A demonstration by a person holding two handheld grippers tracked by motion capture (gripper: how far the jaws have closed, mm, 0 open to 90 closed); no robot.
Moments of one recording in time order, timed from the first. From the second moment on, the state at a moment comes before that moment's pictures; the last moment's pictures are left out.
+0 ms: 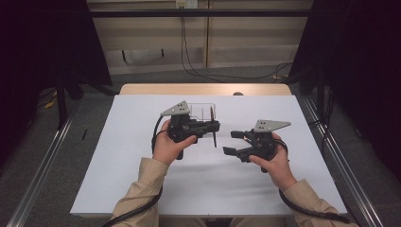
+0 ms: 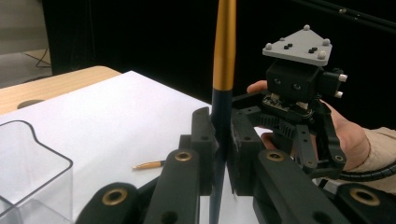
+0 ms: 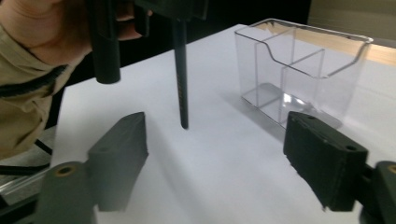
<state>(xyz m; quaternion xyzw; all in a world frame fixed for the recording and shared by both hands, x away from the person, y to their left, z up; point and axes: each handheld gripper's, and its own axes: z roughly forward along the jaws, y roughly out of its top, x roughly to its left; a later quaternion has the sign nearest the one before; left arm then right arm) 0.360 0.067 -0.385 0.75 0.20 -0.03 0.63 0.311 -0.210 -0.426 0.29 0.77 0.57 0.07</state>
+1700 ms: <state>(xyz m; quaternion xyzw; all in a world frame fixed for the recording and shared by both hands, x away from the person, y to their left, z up) 0.361 0.073 -0.387 0.76 0.20 -0.01 0.62 0.276 -0.290 -0.433 0.29 0.78 0.54 0.12</state>
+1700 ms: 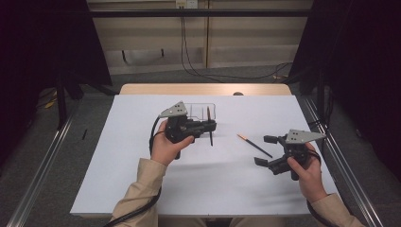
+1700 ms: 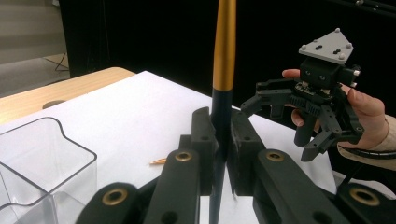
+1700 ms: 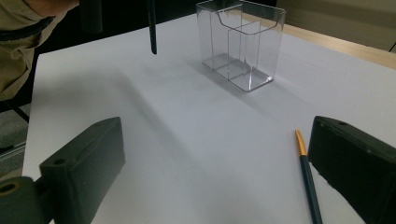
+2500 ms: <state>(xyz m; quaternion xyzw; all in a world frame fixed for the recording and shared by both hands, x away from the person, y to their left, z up) 0.361 0.078 -0.388 0.76 0.20 0.00 0.62 0.261 -0.314 -0.443 0.31 0.78 0.53 0.13</state>
